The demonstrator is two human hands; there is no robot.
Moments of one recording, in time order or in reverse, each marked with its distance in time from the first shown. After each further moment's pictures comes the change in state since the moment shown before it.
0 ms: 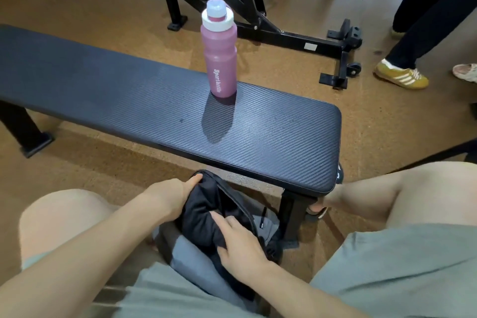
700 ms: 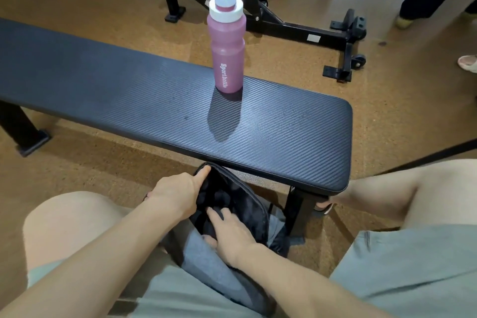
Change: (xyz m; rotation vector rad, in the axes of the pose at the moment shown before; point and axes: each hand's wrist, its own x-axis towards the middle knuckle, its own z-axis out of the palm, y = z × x) left_hand 0.014 -0.007 0.008 -0.051 0.118 -0.051; right_hand 0.054 -0.010 0.023 -0.094 -0.167 0.088
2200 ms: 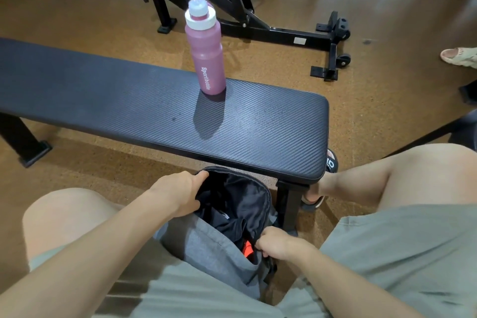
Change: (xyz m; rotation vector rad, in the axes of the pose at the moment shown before) left_hand -0.025 0.032 -0.027 0.042 -0.009 0.101; right_hand -0.066 0.091 -0.029 0.340 -0.278 0.428
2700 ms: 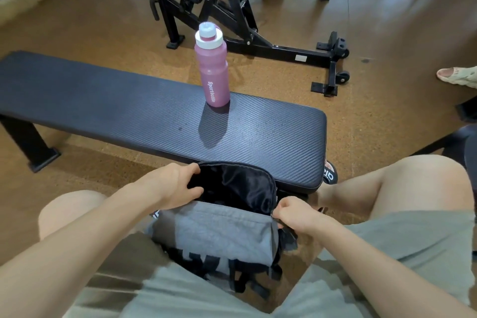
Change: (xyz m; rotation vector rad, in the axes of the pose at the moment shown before) left_hand -0.025 -0.021 -0.033 -0.166 0.184 0.003; right_hand -0.049 -0.014 -0.081 0.124 0.280 -0.111
